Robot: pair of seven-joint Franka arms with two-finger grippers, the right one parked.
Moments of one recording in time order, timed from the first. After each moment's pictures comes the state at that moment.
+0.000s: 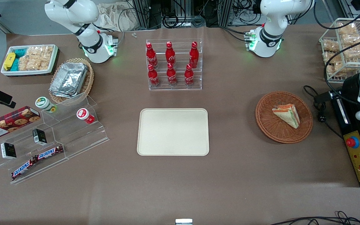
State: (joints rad) arm 0.13 0.06 -0.08 -1.67 -0.06 1.65 -0.33
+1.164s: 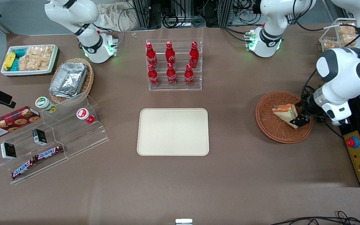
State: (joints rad) arm 0.11 0.05 -0.09 -2.22 -0.10 2.28 -1.05
